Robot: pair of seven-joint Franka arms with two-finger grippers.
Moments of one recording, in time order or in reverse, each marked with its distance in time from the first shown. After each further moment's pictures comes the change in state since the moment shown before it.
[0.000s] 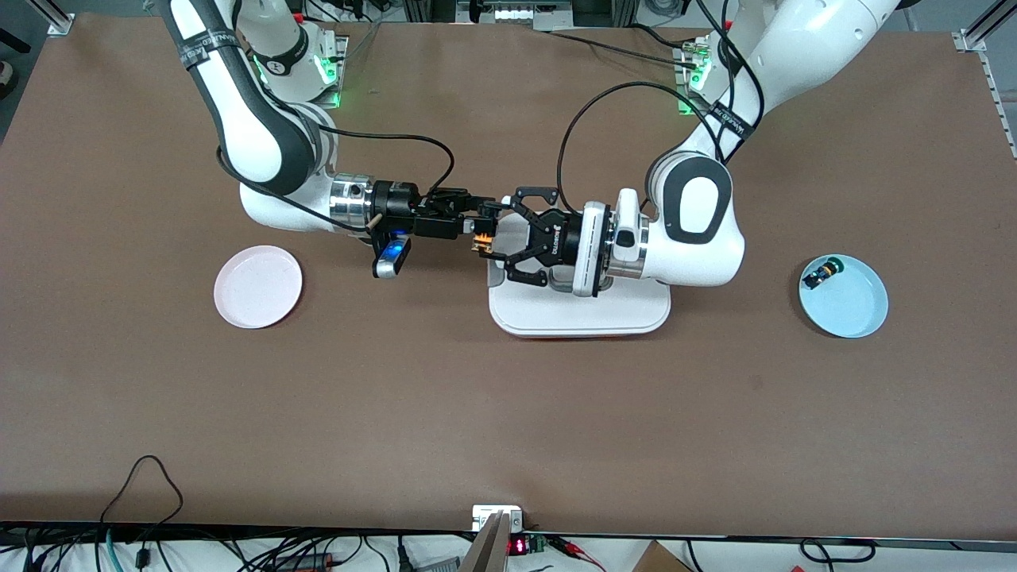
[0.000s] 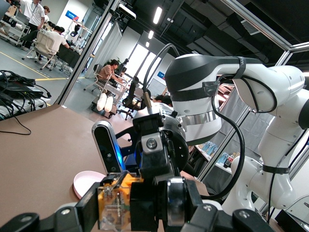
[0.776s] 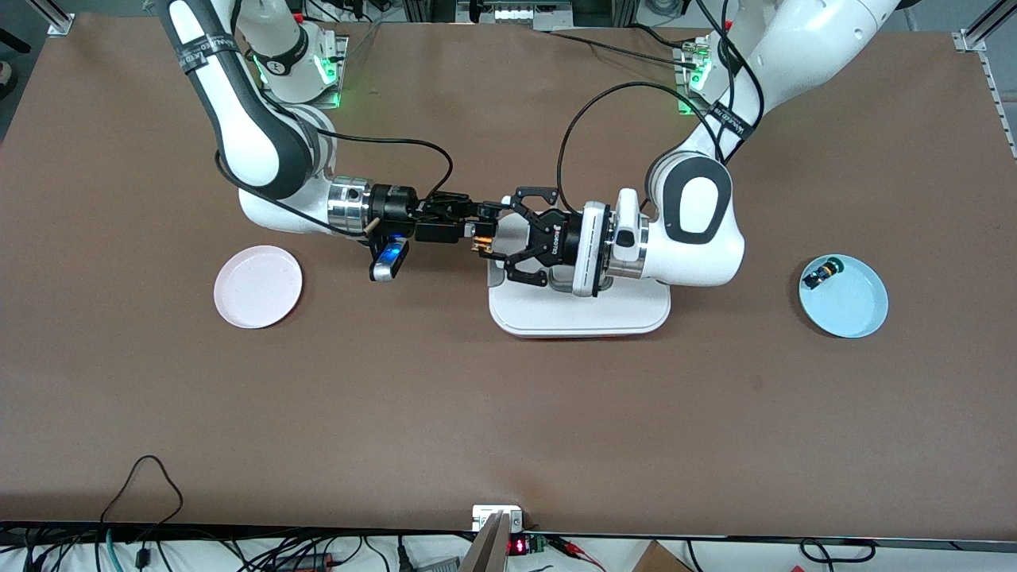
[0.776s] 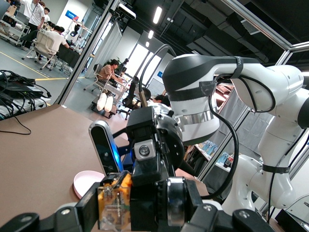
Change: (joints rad) left arm 0.000 0.000 0.000 -0.003 0.000 0.000 0.003; right arm -0.007 0.007 -0.005 0.007 0.017 0.005 0.005
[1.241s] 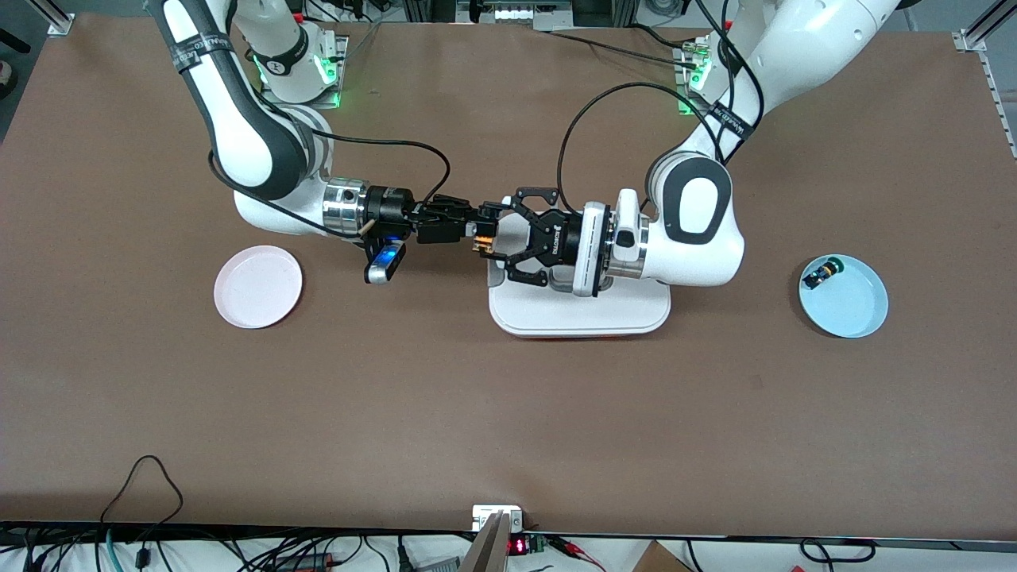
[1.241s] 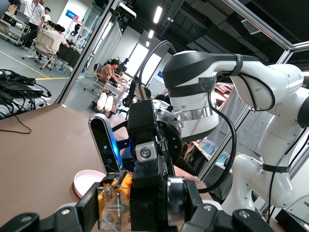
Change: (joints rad) left arm 0.000 0.000 0.000 -0.002 0.000 0.000 0.001; right arm -0.002 -0.001 -0.002 0.004 0.002 0.000 -0.004
